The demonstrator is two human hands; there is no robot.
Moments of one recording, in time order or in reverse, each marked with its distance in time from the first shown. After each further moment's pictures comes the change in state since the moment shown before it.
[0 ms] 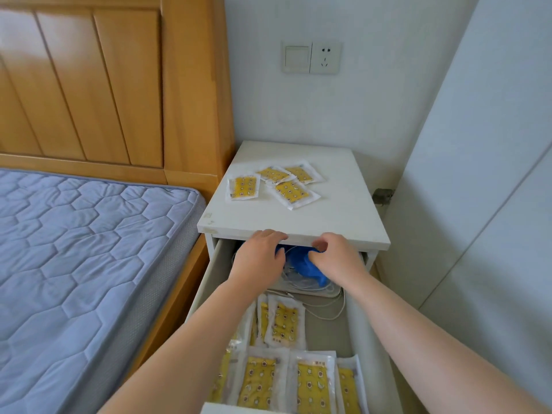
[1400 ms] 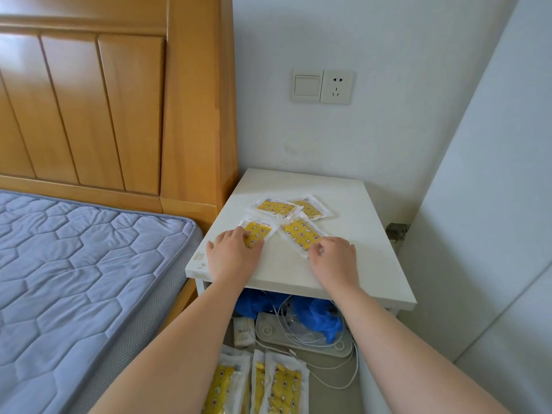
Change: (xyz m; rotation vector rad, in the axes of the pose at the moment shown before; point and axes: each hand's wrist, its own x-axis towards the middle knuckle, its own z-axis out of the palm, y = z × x) left_hand 0.110 -0.071 0.011 0.138 0.185 -0.448; right_hand 0.123 0.004 0.025 -0.132 0.265 -0.142
